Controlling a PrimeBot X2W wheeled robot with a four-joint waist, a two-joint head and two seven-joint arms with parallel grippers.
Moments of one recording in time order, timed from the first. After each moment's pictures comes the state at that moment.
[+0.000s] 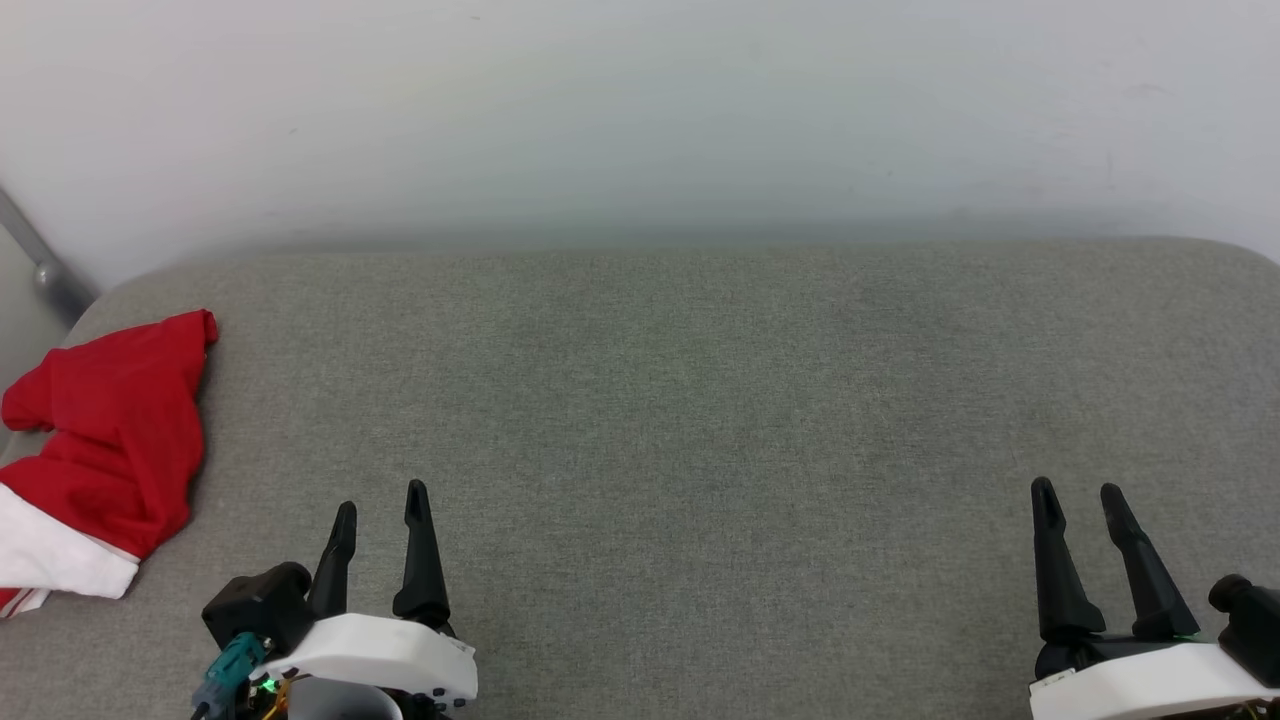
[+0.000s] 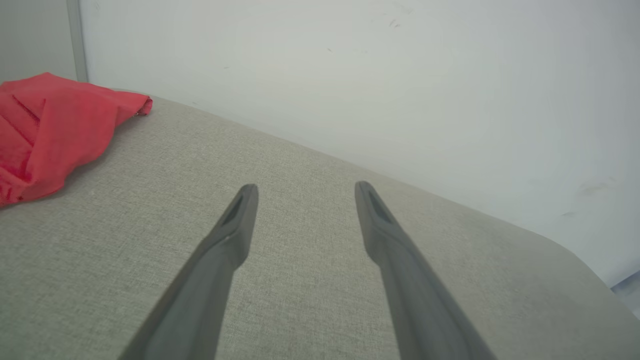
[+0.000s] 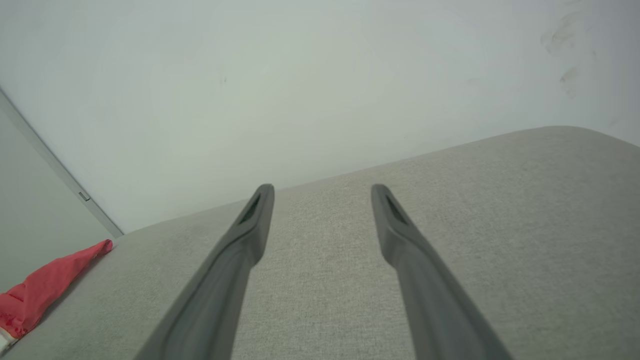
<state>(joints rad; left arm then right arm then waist) 0.00 0.05 -0.09 0.09 -0.46 0.11 -0.15 0.08 -0.05 -0.04 0.00 0.38 0.13 -0.16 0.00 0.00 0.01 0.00</state>
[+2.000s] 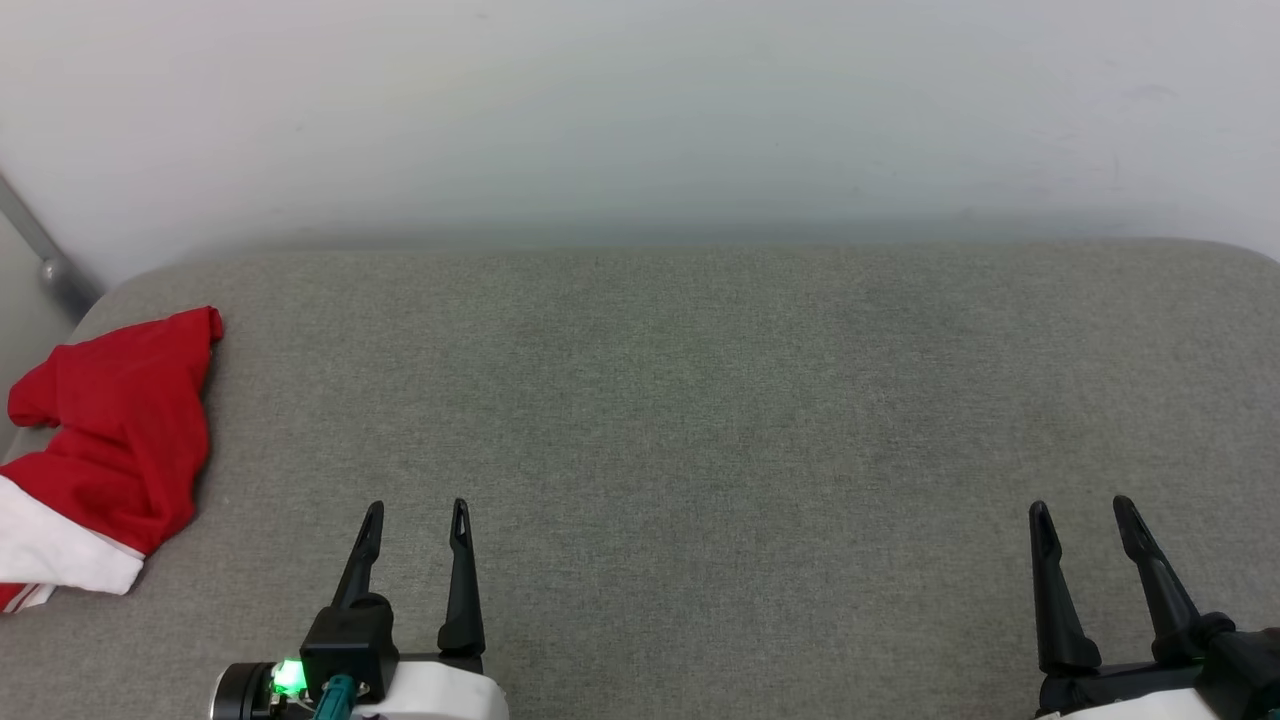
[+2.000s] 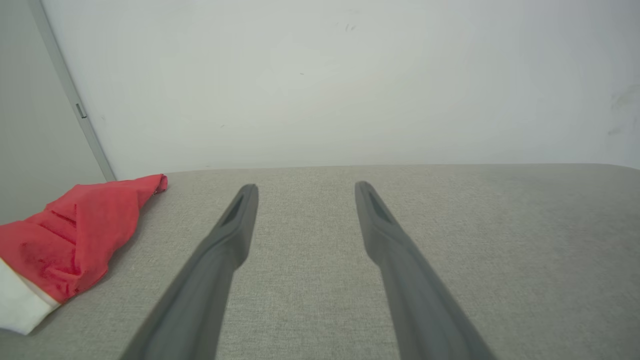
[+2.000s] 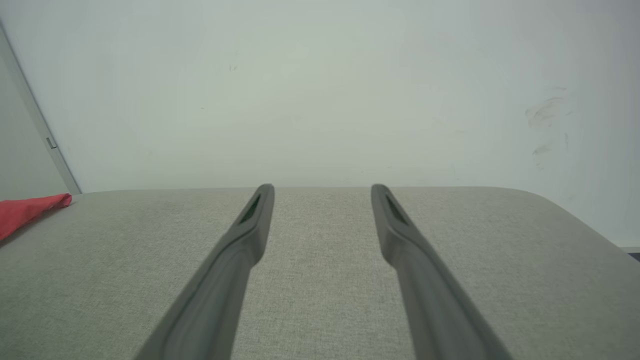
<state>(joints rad) 0.04 0.05 -0.14 0.09 -0.08 0.13 -0.26 0.14 -0.05 -0.05 -0.05 0.11 0.13 -0.26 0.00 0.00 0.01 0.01</state>
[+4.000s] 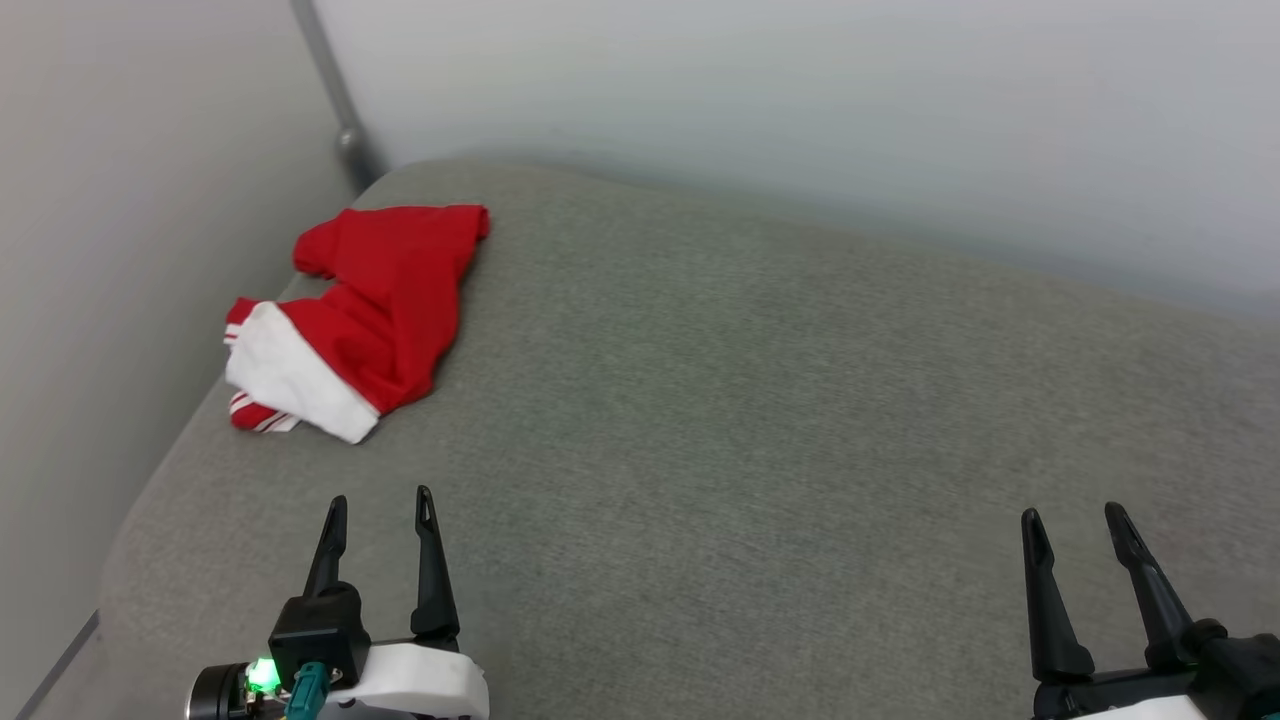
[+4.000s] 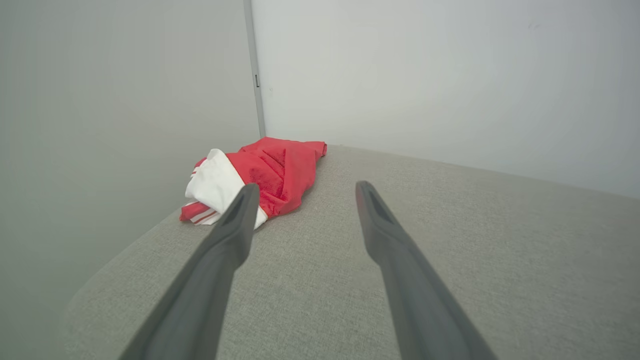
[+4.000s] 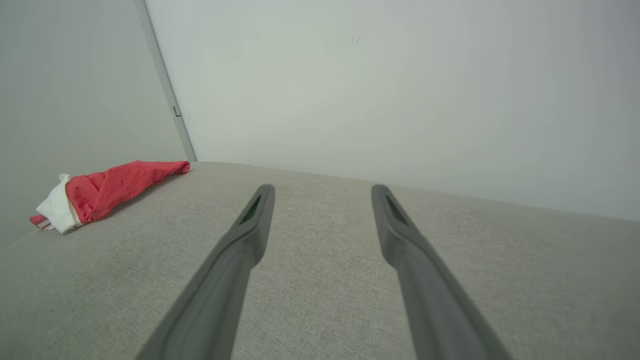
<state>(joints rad) 0.02 0.05 -0.11 0.10 -0.12 0.18 -0.26 0.15 -0.05 -0.04 -0.05 0.12 0.13 -0.26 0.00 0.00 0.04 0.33</state>
